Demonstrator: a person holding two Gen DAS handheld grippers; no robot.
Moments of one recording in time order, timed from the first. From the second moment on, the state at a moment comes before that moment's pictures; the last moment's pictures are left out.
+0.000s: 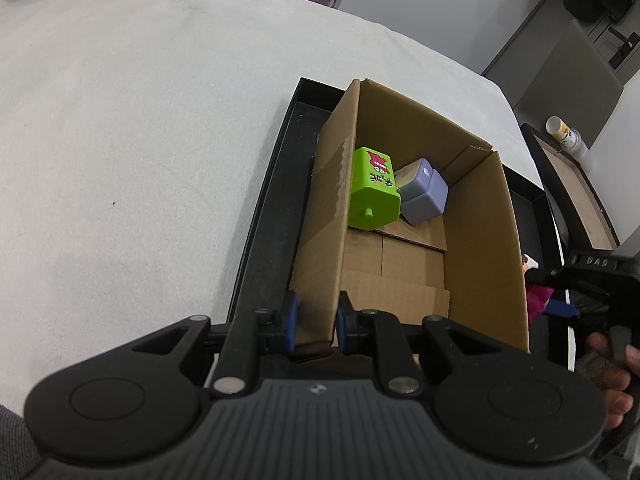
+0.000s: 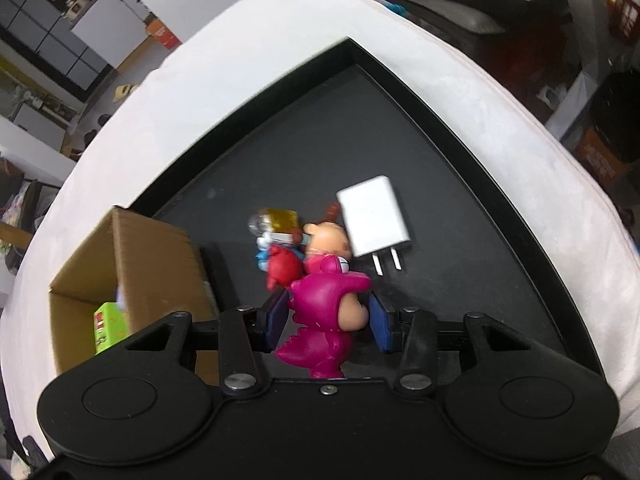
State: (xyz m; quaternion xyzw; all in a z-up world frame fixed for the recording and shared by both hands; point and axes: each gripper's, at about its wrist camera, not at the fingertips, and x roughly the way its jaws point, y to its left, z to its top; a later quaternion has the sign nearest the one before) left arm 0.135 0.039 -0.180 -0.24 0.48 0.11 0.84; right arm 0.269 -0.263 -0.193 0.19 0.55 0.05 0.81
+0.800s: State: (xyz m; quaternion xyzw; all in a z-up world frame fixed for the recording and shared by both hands) left arm 0.135 0.039 -0.179 -0.24 0.48 0.11 0.84; right arm 0.268 -0.199 -0.120 0.14 0.50 0.14 0.84
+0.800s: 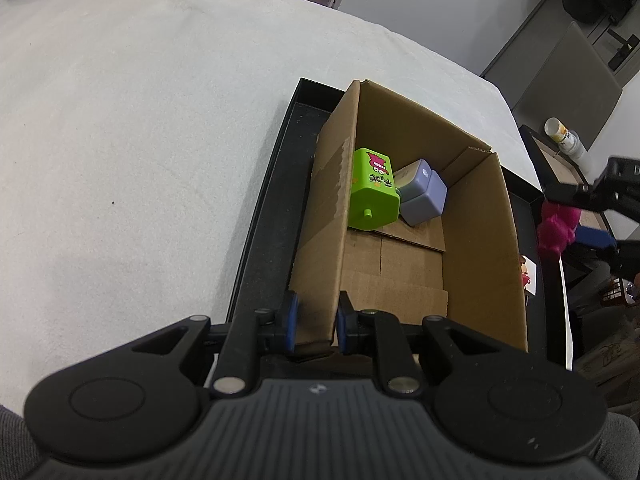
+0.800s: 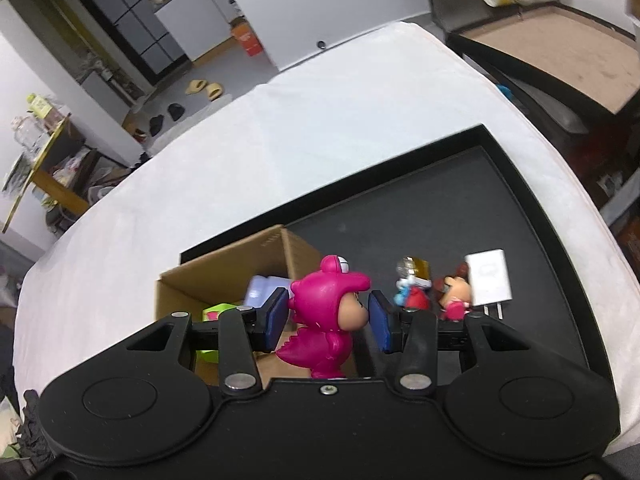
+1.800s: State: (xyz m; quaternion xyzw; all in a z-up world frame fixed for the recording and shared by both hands) left arm 0.135 0.039 -0.179 -0.24 0.48 0.11 0.84; right arm 0.253 -0.160 -0.113 0.14 0.50 0.19 0.83
